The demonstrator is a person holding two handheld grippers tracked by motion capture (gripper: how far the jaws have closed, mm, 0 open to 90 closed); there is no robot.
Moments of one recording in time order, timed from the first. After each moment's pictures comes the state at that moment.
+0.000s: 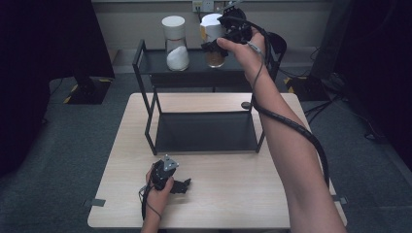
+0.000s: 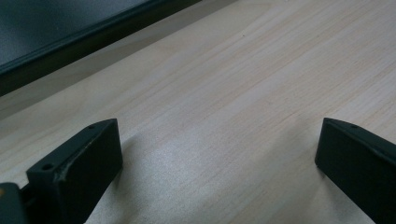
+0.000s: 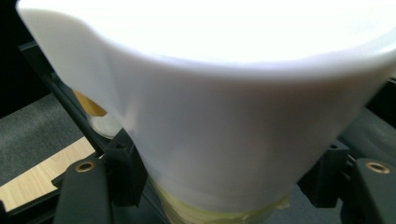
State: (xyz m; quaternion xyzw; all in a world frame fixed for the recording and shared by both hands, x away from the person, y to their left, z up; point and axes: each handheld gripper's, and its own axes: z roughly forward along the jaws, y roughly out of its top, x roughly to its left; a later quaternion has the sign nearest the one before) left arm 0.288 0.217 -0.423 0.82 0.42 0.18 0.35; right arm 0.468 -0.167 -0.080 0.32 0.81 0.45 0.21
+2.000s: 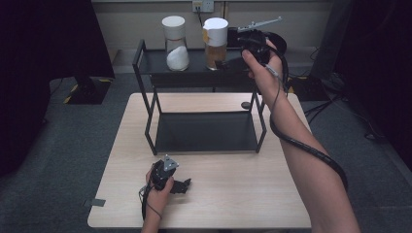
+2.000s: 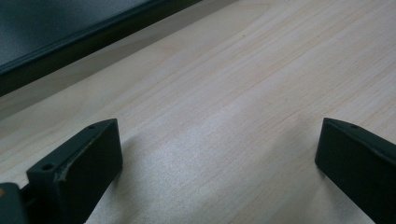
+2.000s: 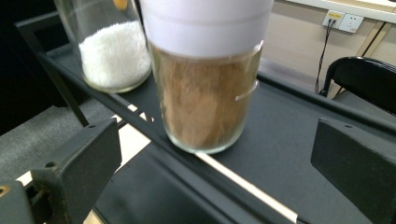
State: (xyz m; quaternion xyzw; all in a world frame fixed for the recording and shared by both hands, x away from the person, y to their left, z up) left arm 0.288 0.217 -0.422 0.82 0.42 0.18 0.35; right arm 0.417 -0.205 -0.122 0.35 0.77 0.47 0.23
